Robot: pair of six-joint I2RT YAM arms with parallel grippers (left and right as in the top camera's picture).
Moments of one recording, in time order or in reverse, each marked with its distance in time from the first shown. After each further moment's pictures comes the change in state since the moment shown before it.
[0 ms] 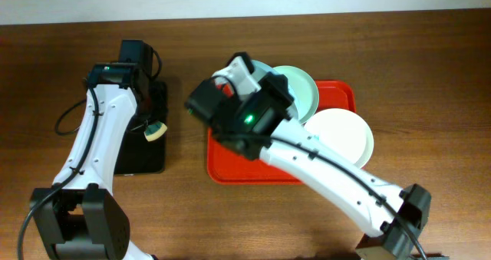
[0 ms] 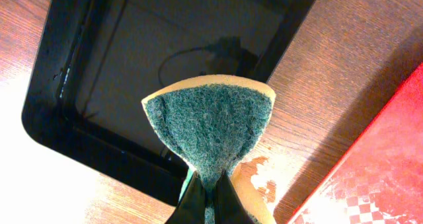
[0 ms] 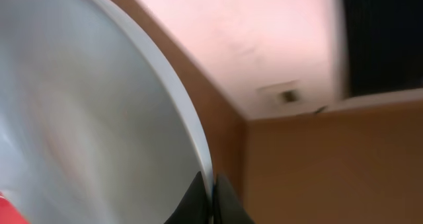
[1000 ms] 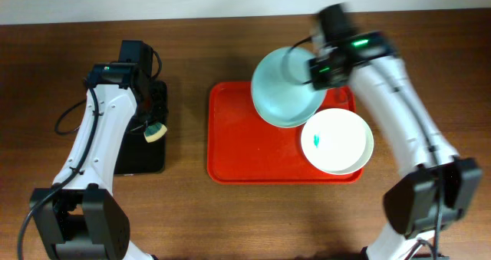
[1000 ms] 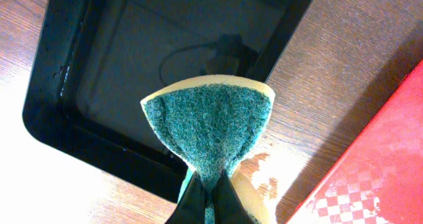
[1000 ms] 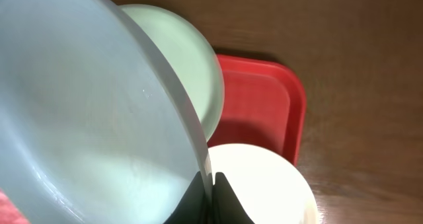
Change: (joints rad) left arm 0.000 0.000 0.000 -0.010 0.004 0.012; right arm -0.741 0.019 -0.090 0.192 -1.162 0.044
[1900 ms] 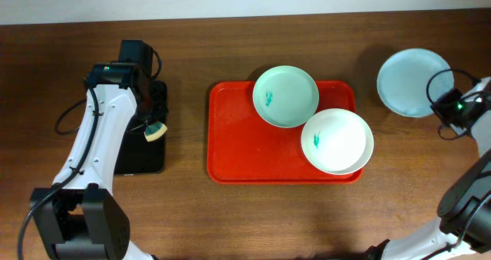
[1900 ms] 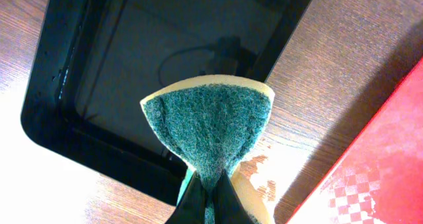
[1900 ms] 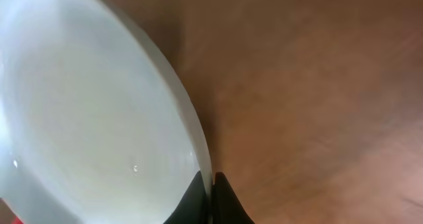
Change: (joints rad) left arm 0.000 0.000 0.000 0.010 0.000 0.000; right arm -0.805 0.008 -0.537 0.717 -0.312 0.207
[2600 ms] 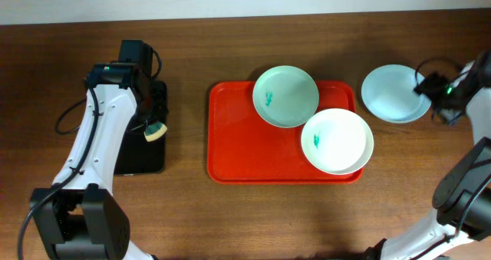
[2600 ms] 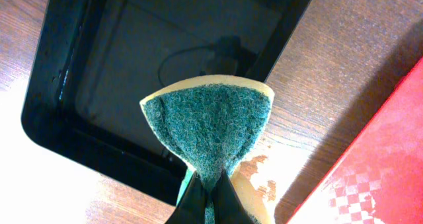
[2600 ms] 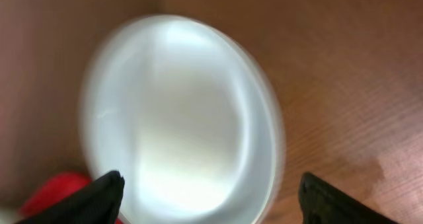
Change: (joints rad) left arm 0.000 0.000 0.000 0.000 0.000 0.003; right arm 0.102 0.054 0.278 -0.330 0.010 -0.035
